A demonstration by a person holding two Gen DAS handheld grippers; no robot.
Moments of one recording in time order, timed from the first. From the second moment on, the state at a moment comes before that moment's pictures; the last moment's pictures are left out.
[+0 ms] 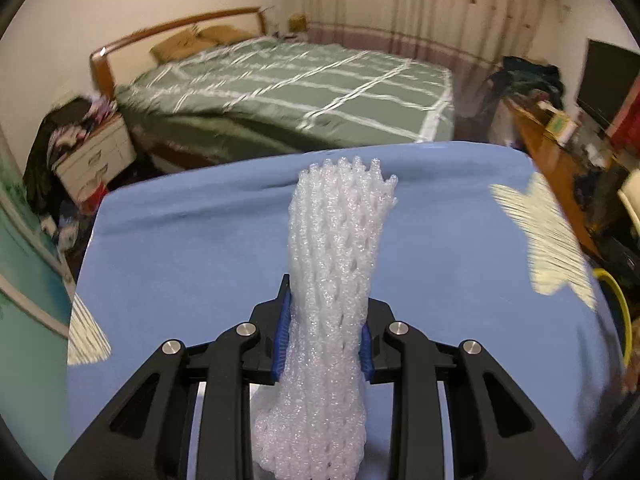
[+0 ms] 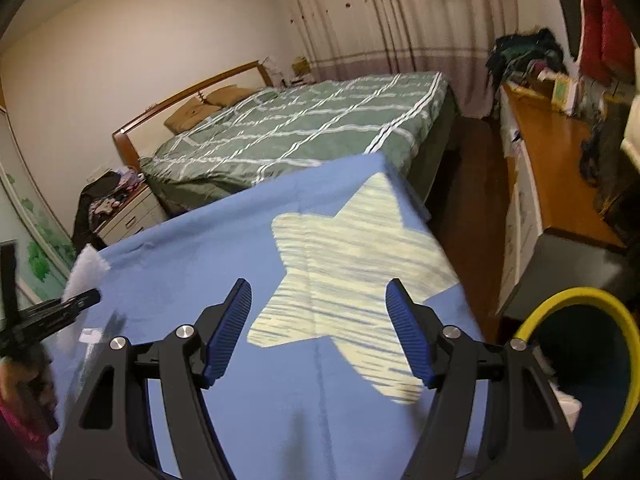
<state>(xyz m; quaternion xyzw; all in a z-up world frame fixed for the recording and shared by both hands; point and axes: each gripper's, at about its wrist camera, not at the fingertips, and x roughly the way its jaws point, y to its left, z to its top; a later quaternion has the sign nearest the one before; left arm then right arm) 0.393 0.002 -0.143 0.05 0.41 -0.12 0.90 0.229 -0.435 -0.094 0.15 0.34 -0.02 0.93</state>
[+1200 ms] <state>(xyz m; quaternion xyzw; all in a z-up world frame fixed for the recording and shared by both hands) 0.228 -0.485 -0.181 0.19 0.44 -0.43 0.77 -0.077 -0.638 -0.068 0.19 0.29 -0.21 0.92</state>
